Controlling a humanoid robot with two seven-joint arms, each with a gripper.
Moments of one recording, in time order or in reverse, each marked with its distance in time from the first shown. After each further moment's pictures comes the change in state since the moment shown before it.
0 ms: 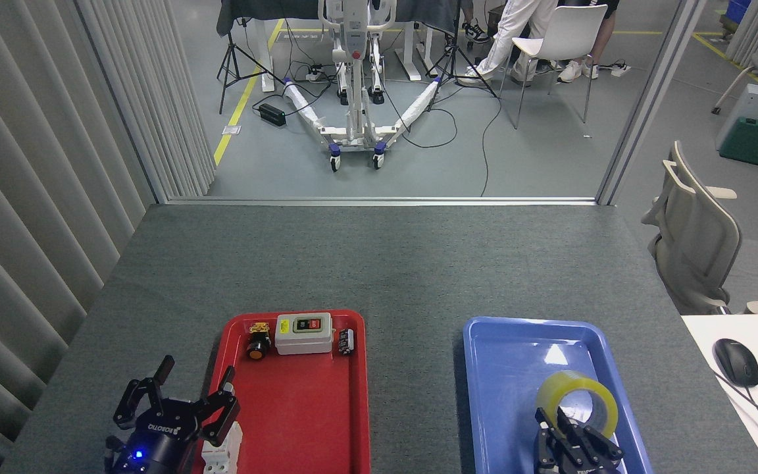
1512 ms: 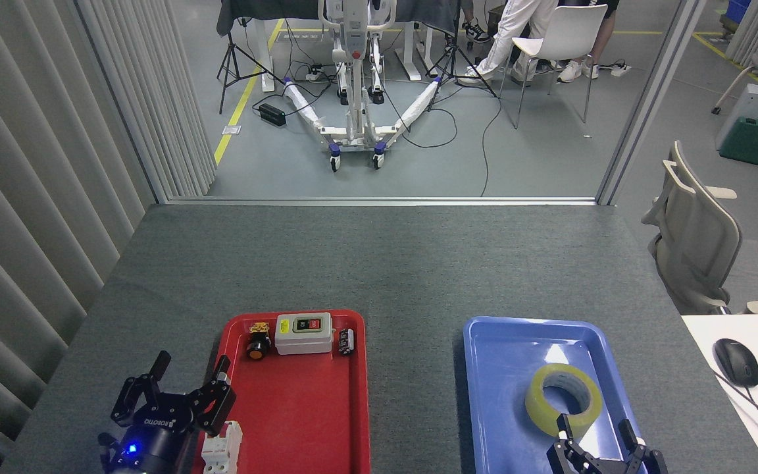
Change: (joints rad) left arm -0.004 -0.015 0.022 -0.013 0.085 -0.018 -0.002; right arm 0.106 0.084 -0.106 -0.093 0.086 0.120 -0.258
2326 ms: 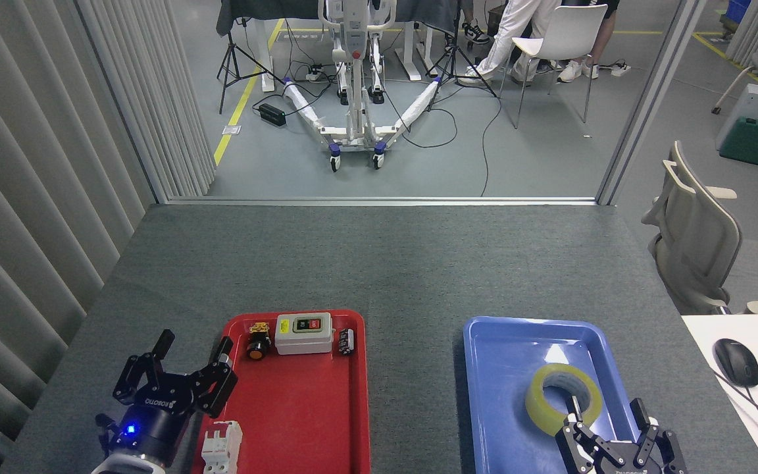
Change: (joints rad) left arm -0.050 -0.007 0.028 0.000 0.004 -0.077 -0.002; right arm -0.008 -0.023 -0.017 -0.069 0.026 0.000 -0.005
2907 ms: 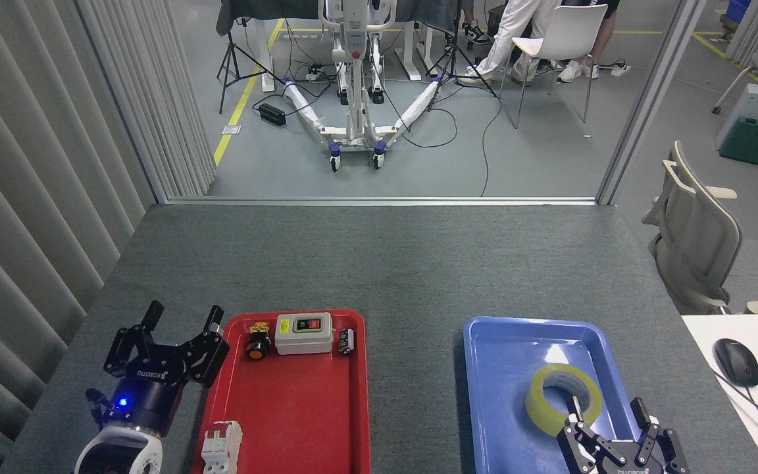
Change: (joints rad) left arm -0.068 -0.015 0.045 -0.003 -0.001 -0.002 0.001; right arm -0.005 -0.013 0.000 0.006 -0.001 -0.009 0.014
